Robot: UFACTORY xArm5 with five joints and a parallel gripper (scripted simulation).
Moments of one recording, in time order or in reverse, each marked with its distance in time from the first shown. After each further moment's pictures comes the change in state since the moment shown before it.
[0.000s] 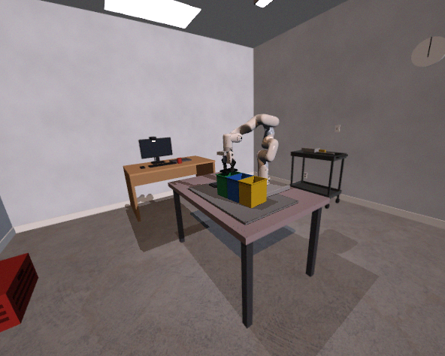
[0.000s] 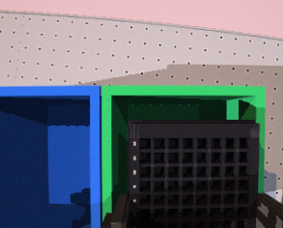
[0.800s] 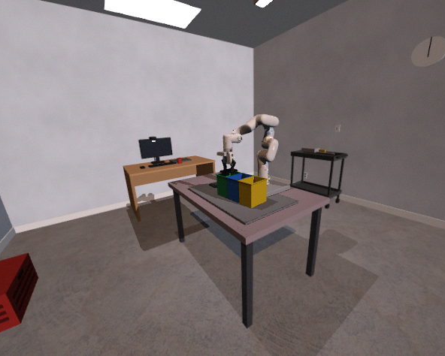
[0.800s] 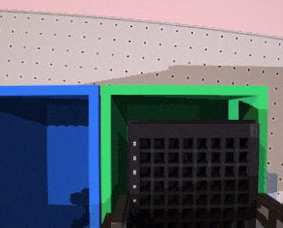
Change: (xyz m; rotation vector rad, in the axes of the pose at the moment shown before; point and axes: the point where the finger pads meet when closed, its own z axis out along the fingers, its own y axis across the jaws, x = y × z) arm 0.000 0.000 0.004 0.000 0.000 0.000
